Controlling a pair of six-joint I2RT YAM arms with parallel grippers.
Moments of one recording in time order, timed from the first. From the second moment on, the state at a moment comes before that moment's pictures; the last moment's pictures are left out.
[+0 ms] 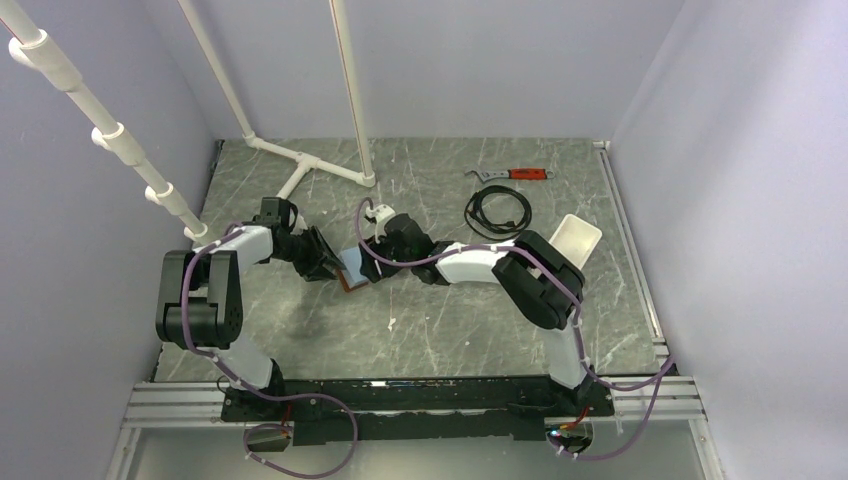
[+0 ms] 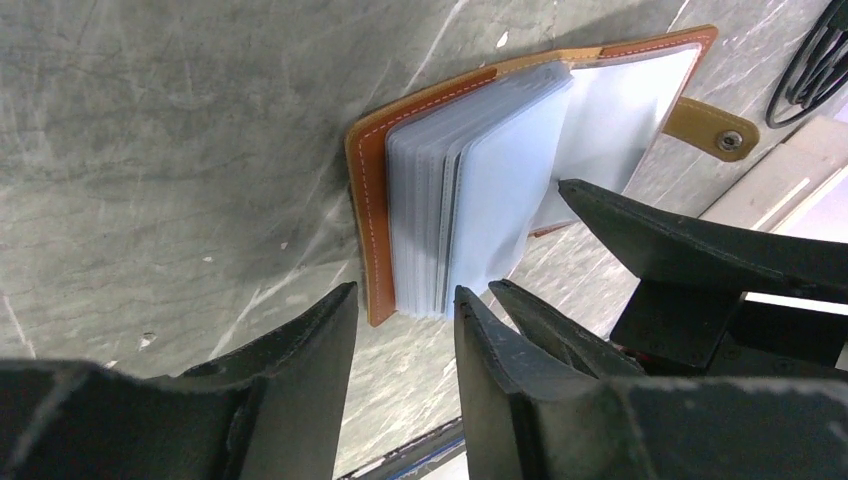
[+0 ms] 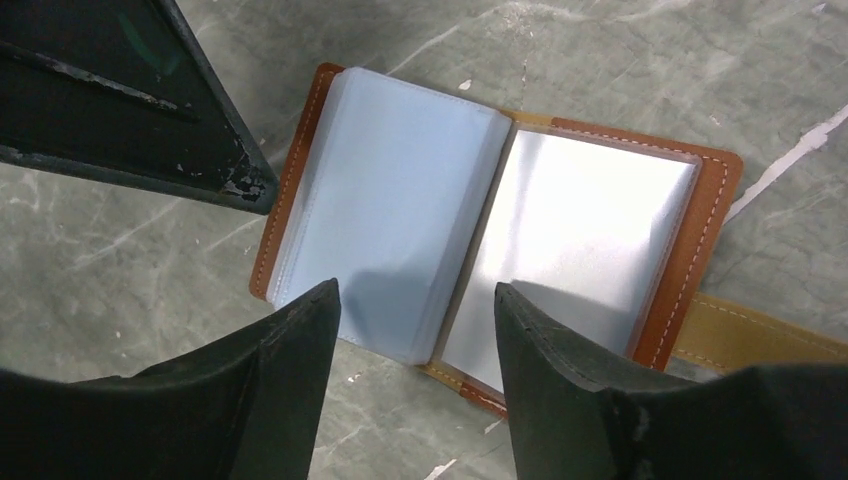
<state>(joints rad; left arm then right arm) -0.02 1.63 0.88 -0.44 0.52 -0.60 0.87 2.02 1.19 0.25 -0.13 0.29</state>
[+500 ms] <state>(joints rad) -0.02 1.62 0.86 -0.45 0.51 -0.60 0.93 2.02 1.26 0.20 -0.10 0.23</state>
